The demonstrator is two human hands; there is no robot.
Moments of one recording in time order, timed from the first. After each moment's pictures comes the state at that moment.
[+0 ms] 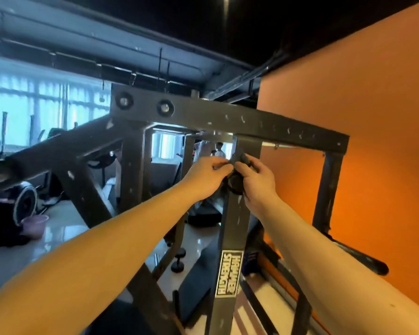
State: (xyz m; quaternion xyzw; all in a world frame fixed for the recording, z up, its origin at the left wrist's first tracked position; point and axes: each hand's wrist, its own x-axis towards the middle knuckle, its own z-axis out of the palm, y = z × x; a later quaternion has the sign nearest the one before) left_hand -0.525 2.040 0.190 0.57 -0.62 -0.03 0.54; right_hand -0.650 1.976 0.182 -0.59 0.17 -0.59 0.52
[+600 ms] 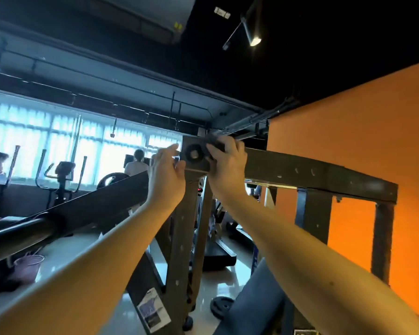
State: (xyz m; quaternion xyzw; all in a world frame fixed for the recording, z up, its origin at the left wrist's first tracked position) left_hand -0.281 2.095 0.240 0.52 -0.46 0.30 0.65; right_hand -0.400 2.010 0.274 -0.74 0.12 -0.64 -0.18
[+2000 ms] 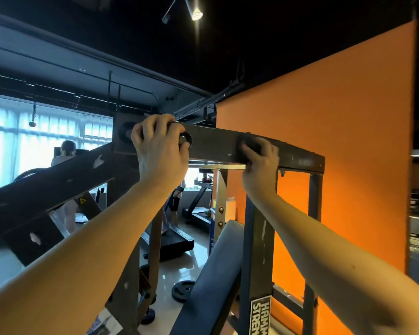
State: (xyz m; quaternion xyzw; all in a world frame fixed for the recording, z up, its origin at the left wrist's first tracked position) left_hand -0.353 2.028 0.266 0.54 -0.49 0.50 0.47; right_hand -0.550 1.898 0.242 -0.62 0.27 -0.69 -0.25
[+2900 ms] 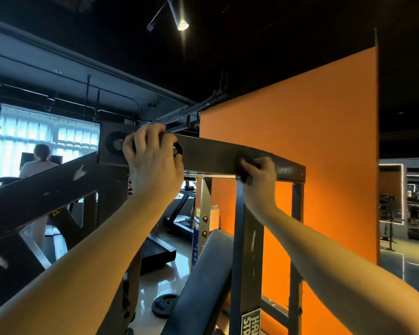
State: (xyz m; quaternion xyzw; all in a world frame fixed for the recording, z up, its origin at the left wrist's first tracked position) left_hand -0.358 2.024 0.265 0.55 -0.48 0.49 0.48; right_hand -0.571 1.890 0.240 -0.64 0.32 -0.66 -0.23
